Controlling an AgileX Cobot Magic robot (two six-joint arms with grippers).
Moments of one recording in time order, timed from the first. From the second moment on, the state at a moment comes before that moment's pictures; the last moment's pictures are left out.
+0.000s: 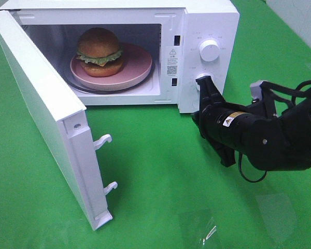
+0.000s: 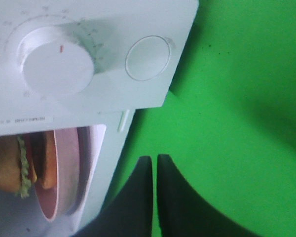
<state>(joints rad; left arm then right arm) 0.02 0.00 -0.52 -0.15 1.08 0.17 0.62 1.87 -0.63 0.46 -0.73 1.14</state>
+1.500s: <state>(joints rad) 0.02 0.00 -0.52 -0.15 1.08 0.17 0.62 1.46 -0.88 -0.05 0.51 -0.29</state>
